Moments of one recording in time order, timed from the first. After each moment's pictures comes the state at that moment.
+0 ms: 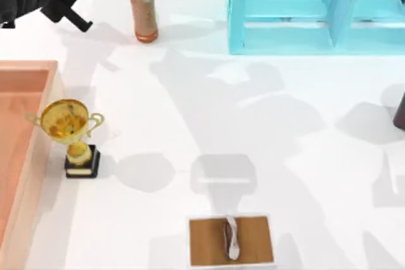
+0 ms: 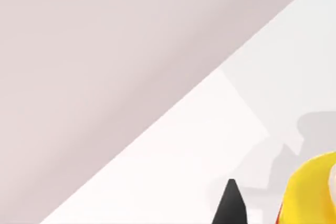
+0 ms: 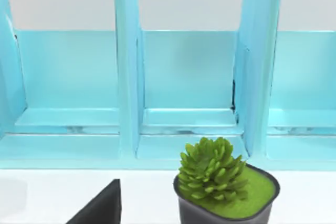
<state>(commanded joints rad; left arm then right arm) -0.12 1.83 1.27 0.04 -0.03 0.72 0.00 0.00 0.00 0.00 0.00 0.00</state>
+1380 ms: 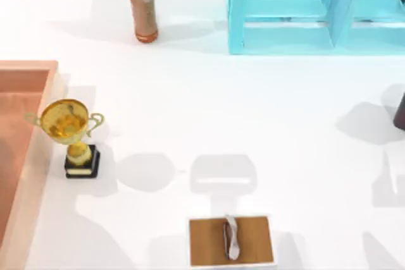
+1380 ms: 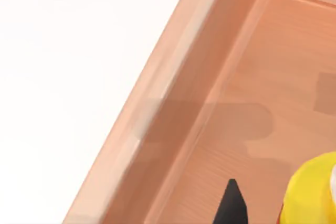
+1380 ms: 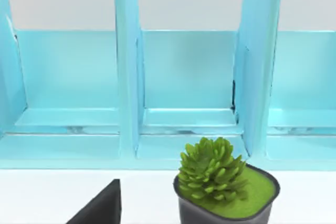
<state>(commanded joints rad) 0.53 1.74 1.24 -0.73 0.69 1.62 0.00 0.00 0.00 0.00 0.00 0.00</state>
